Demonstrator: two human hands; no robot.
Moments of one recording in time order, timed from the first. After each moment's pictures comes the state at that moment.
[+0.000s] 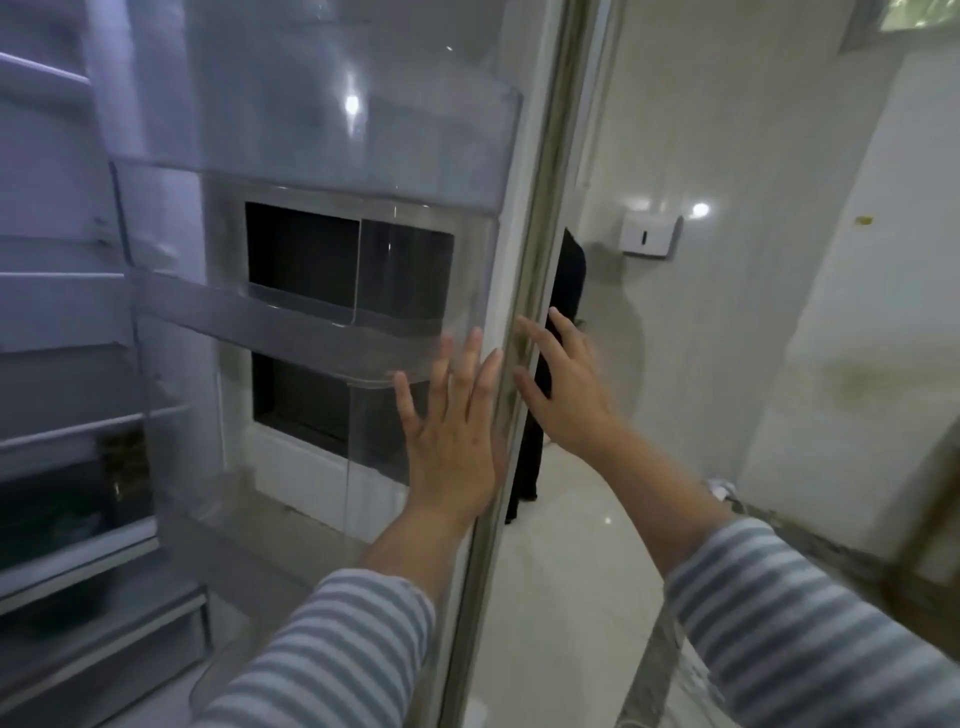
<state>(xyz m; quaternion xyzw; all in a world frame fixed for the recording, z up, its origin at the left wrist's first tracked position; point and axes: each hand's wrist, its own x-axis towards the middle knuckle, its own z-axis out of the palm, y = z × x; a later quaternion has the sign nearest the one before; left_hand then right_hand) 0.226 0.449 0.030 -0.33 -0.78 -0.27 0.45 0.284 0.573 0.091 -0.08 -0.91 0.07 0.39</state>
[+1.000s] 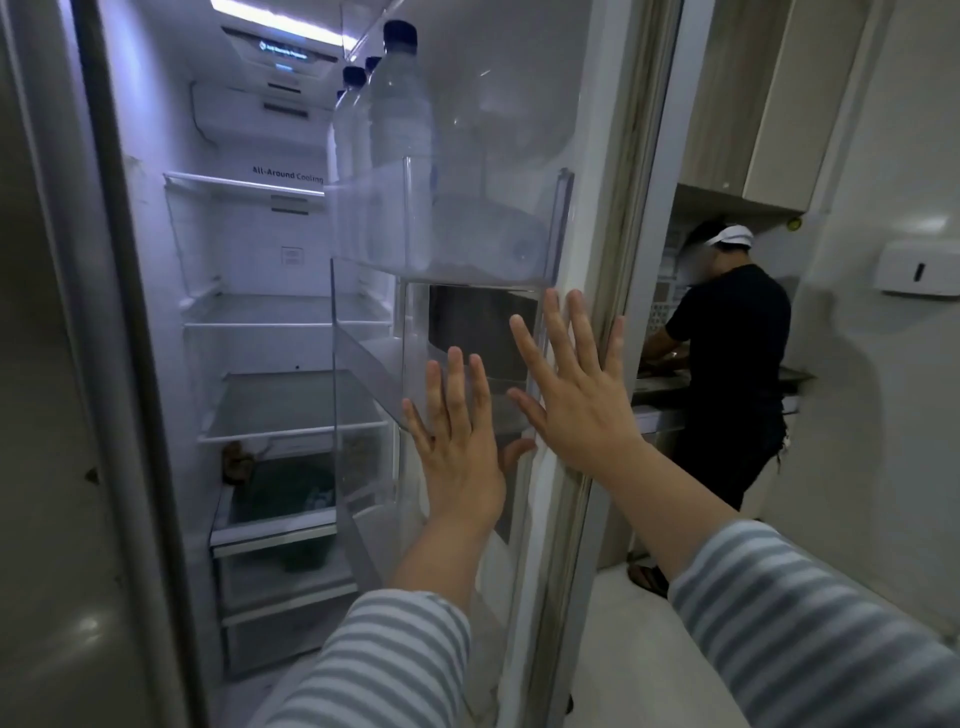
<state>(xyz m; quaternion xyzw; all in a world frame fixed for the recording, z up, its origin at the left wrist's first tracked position) 0.213 0.408 0.062 -0.09 -0.86 -0.18 0.47 0.226 0.541 0.137 0.11 -0.86 -0.16 0.47</state>
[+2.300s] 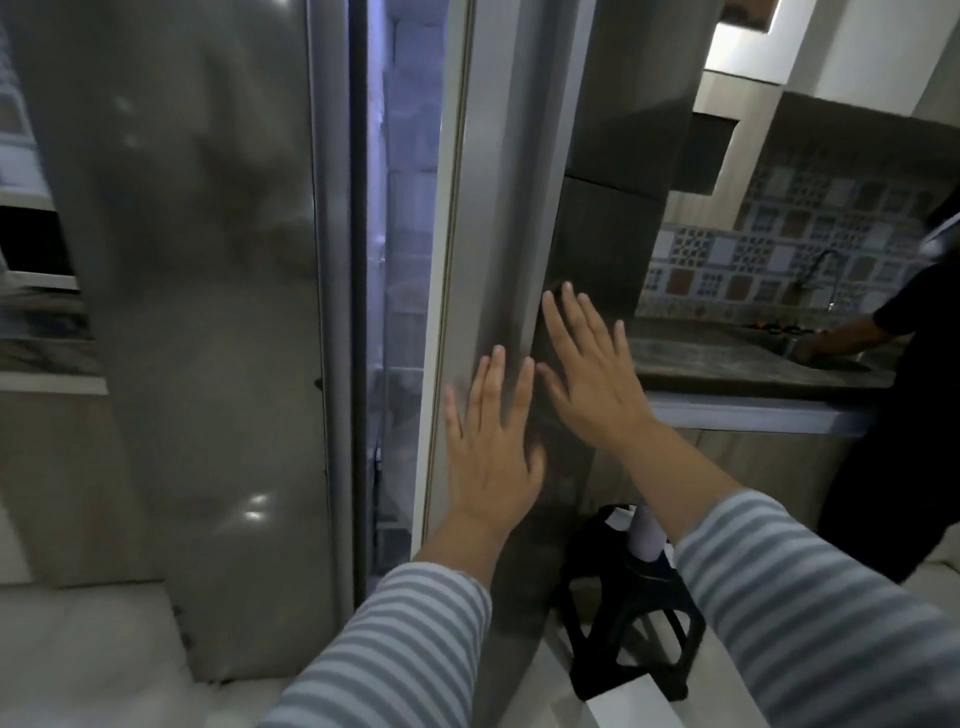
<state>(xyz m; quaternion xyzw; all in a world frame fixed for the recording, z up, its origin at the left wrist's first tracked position) 0.227 0.204 -0.003 -0.05 -0.90 -0.12 0.42 0.177 0.329 0.078 0.25 -0.91 0.05 0.33</state>
